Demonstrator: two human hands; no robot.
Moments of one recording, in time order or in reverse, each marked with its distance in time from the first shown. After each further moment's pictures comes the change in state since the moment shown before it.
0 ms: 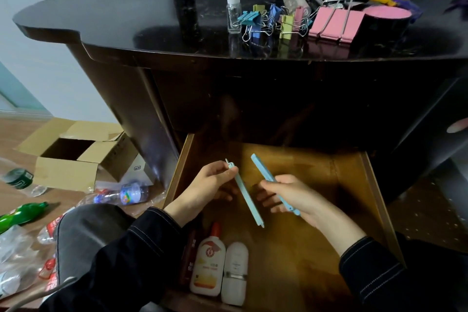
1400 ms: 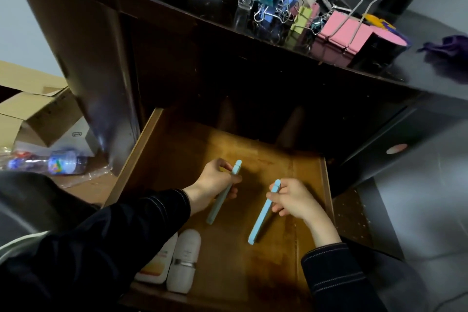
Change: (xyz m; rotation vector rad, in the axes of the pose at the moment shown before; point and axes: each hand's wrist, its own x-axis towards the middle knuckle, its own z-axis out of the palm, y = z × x) left_hand 0.040 -0.028 0.081 -0.108 0.051 -0.209; right_hand -0.018 0.021 -0.070 -0.544 0.330 0.139
